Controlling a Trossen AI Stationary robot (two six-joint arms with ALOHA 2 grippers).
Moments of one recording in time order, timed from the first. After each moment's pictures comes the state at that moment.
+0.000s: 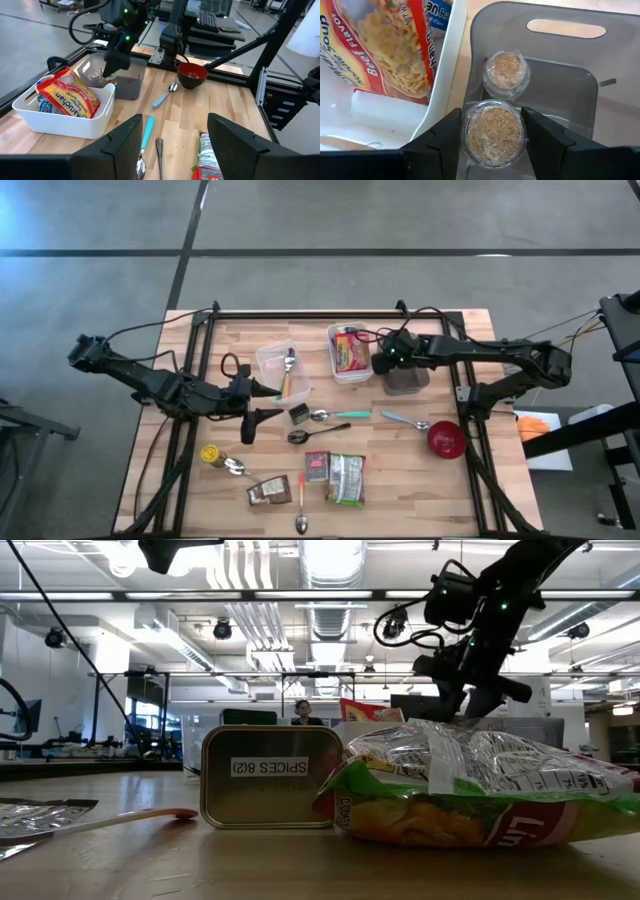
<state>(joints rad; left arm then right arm) -0.39 0.98 0.79 -0.16 -0.49 -0.32 -0.38 1.35 0.78 -0.53 0.30 0.86</state>
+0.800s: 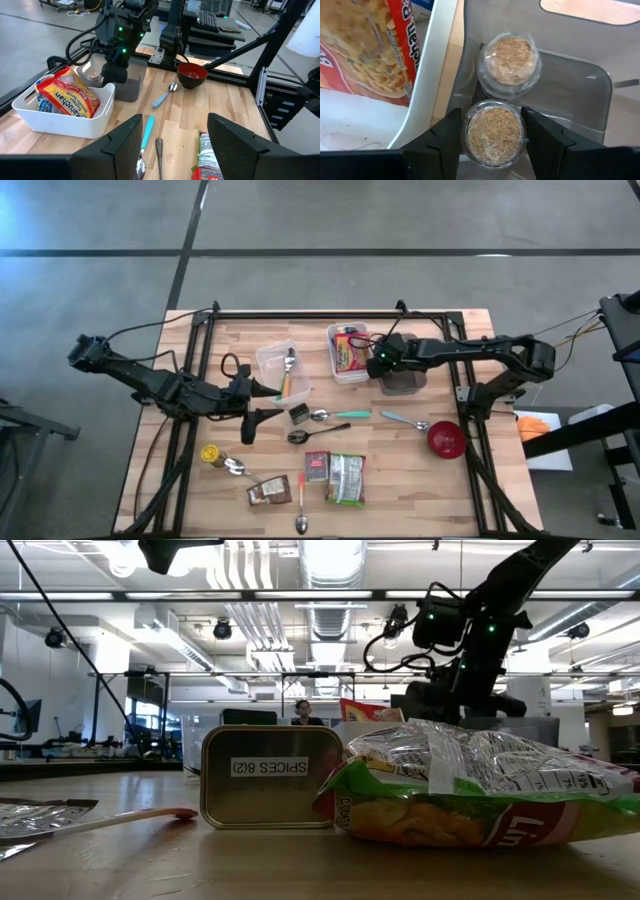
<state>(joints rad) -0.39 0.98 0.79 -0.16 -0.49 -0.32 -0.37 1.49 0.78 -0.47 0.32 0.86</state>
